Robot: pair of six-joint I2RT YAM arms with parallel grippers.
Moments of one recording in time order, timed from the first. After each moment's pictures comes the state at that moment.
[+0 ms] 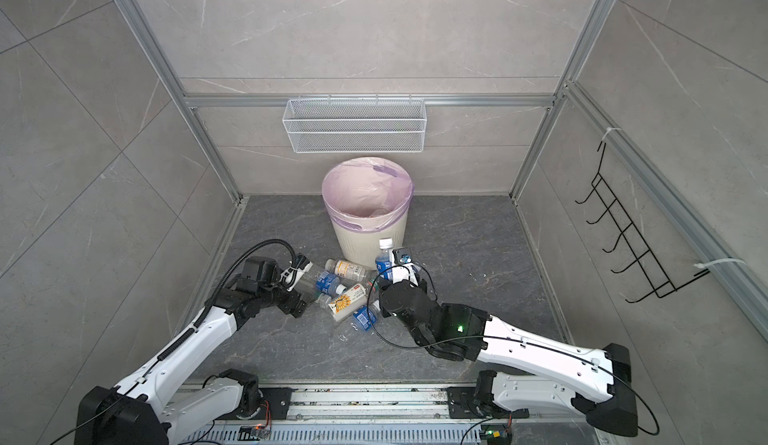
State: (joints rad) left arm -0.30 1.04 0.67 -0.51 0.22 0.36; right arm 1.19 1.08 1.05 -0.49 0.70 0.50
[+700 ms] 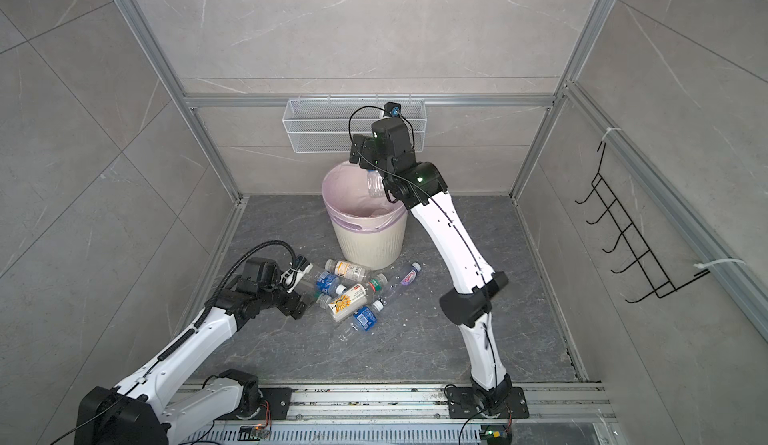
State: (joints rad) left arm -0.30 1.04 0.66 -0.52 0.22 0.36; right arm 0.61 2.25 2.91 -0.95 0.32 0.37
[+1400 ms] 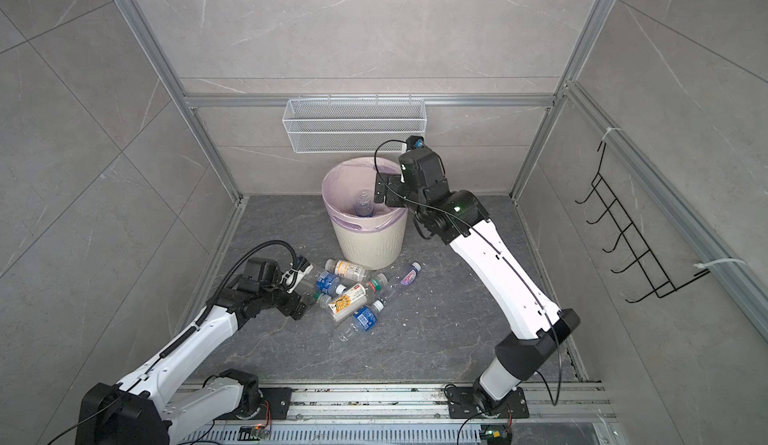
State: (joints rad) left arm -0.29 1.06 0.66 -0.54 0.23 0.37; right arm 0.63 1.56 1.90 -0.79 0.26 0.39
